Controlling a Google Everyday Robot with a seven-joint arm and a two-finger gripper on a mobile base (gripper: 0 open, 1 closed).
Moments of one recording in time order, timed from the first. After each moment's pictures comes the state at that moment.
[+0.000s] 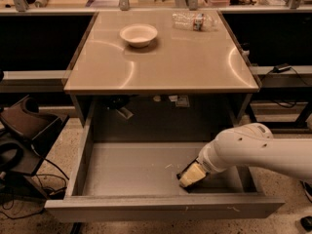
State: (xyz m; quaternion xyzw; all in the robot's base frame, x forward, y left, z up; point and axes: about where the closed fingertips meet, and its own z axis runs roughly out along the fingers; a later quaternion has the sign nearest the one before) arm 0.496 -0.156 0.581 -0.37 0.91 0.03 0.19
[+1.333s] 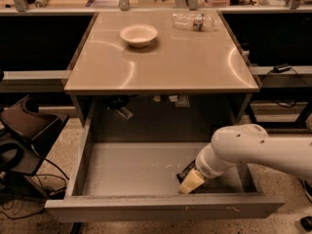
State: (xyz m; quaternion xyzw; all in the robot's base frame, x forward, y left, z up) arm 0.474 -0.141 0.567 -0.43 0.89 0.07 0.15
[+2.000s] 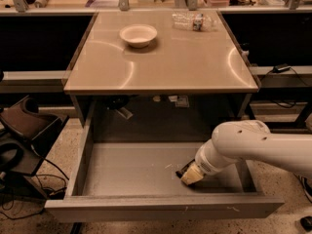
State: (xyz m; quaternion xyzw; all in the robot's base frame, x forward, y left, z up) arm 0.474 -0.141 0.577 -0.43 0.89 0.07 0.15
